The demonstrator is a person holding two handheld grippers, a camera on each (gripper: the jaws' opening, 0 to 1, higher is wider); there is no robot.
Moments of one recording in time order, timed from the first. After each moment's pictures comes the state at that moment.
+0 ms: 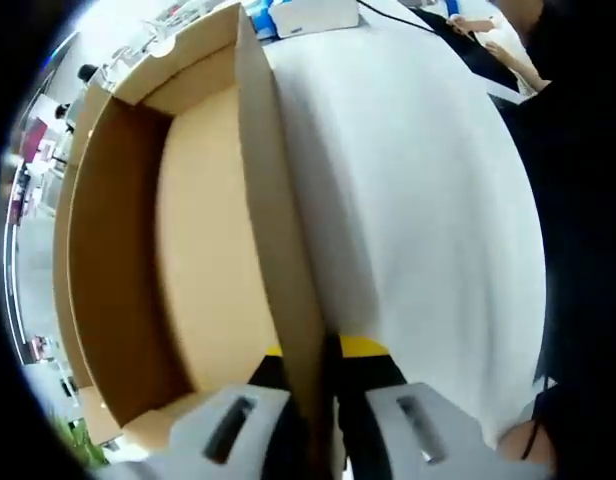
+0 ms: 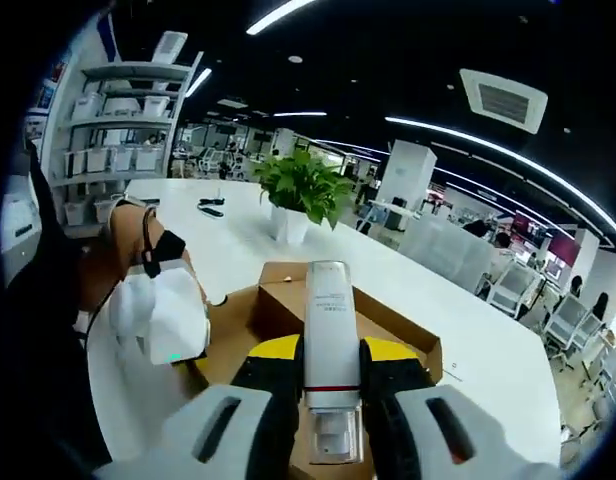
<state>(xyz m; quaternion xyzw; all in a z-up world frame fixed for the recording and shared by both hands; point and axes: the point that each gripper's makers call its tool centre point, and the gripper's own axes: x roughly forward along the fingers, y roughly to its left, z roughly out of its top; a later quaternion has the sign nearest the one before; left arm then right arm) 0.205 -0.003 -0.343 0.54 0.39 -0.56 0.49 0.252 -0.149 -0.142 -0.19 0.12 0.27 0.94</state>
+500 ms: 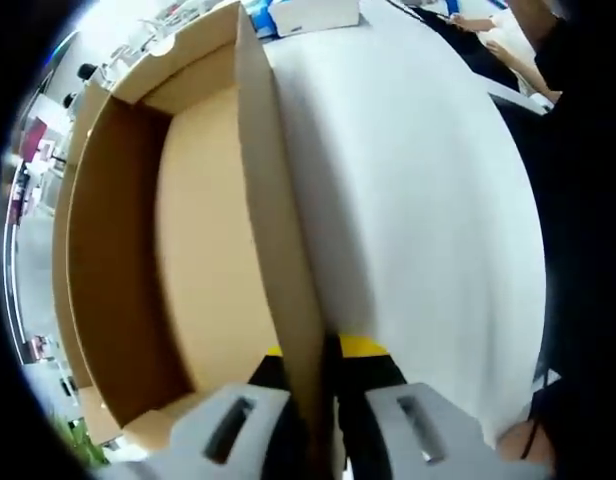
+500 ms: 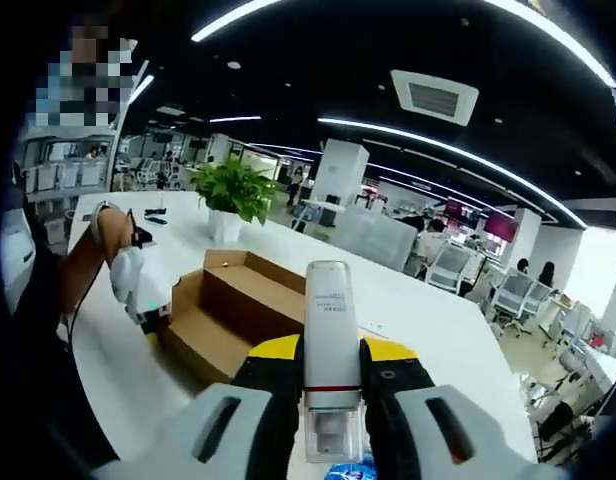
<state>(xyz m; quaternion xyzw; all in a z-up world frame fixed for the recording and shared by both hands) 0.206 -0.002 -0.345 0.55 0.39 -0.56 0.49 0.180 -0.273 -0.116 -0.16 0.10 0.10 0.98</state>
